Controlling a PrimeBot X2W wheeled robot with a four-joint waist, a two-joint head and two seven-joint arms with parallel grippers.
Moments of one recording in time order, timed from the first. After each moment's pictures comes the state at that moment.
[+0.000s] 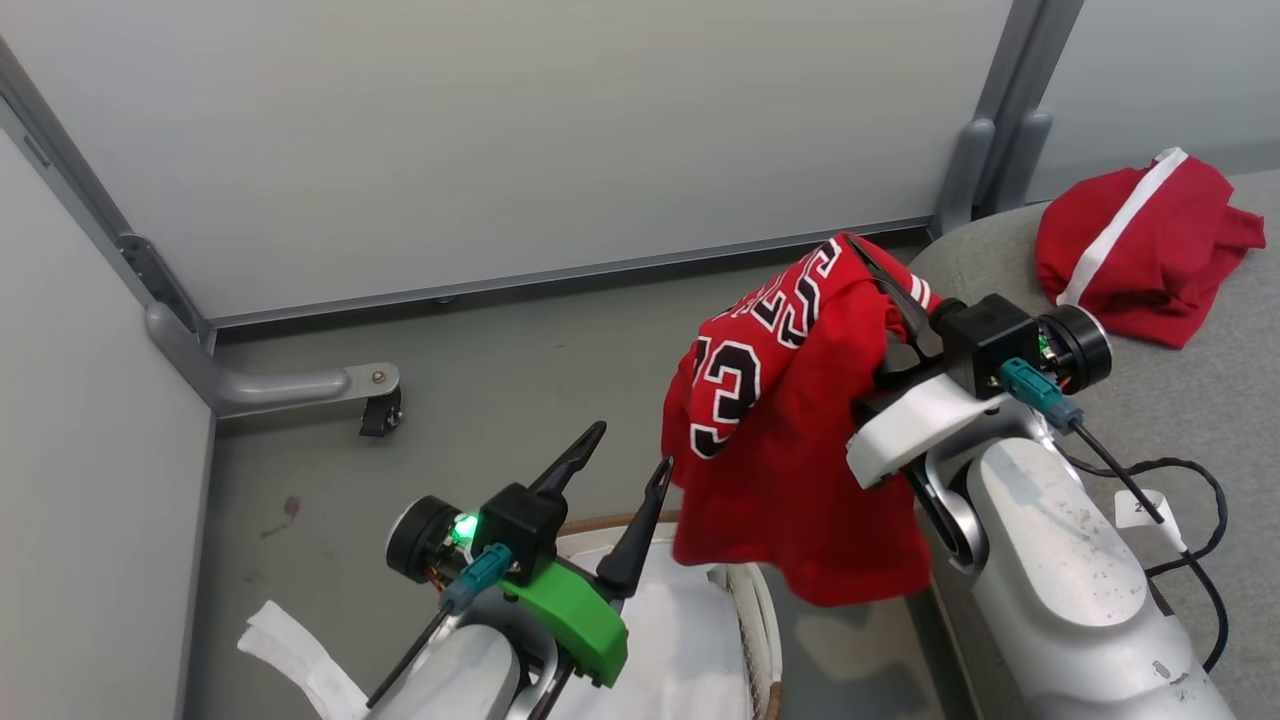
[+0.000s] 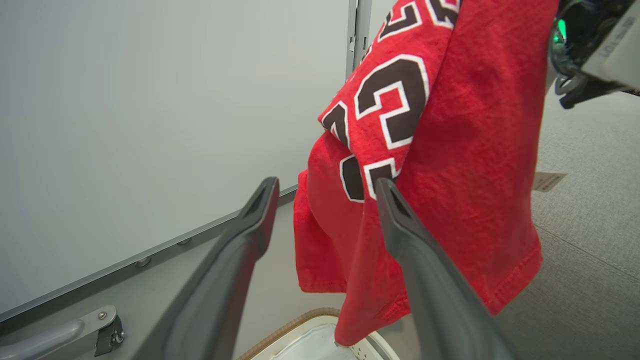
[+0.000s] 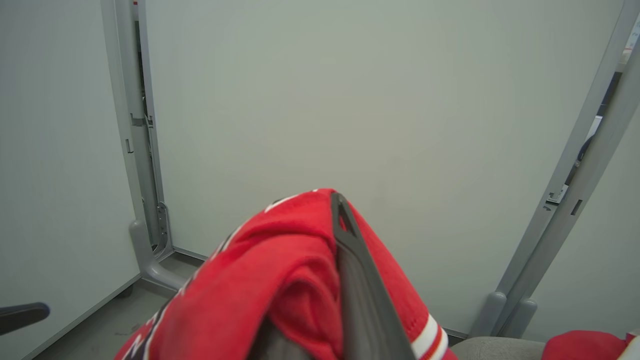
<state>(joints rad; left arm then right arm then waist) -0.35 0.10 -0.65 0.44 -0.35 -0.12 -0.26 -0.52 -0.06 0.25 0.40 0.08 0.13 -0.26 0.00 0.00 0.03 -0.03</state>
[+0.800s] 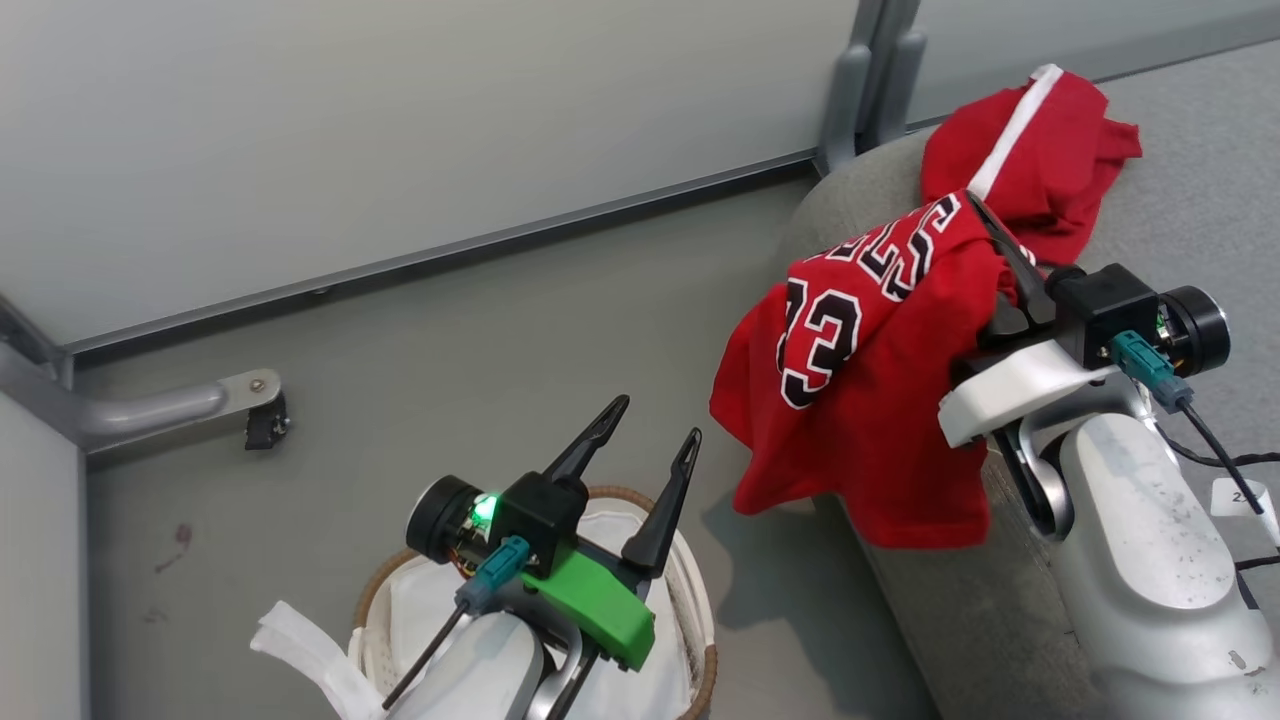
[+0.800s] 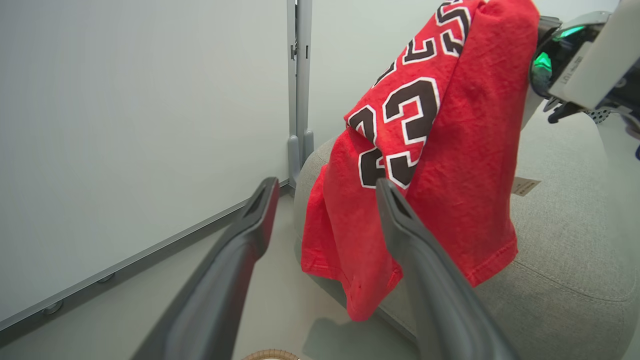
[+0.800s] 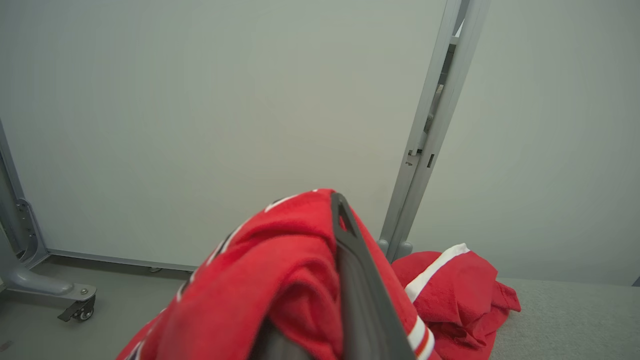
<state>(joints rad) -0.33 0.05 -0.61 0.37 -0.30 -0.13 -0.26 -0.51 -0.11 0.10 0.37 0.04 0.13 -0.26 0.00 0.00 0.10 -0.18</state>
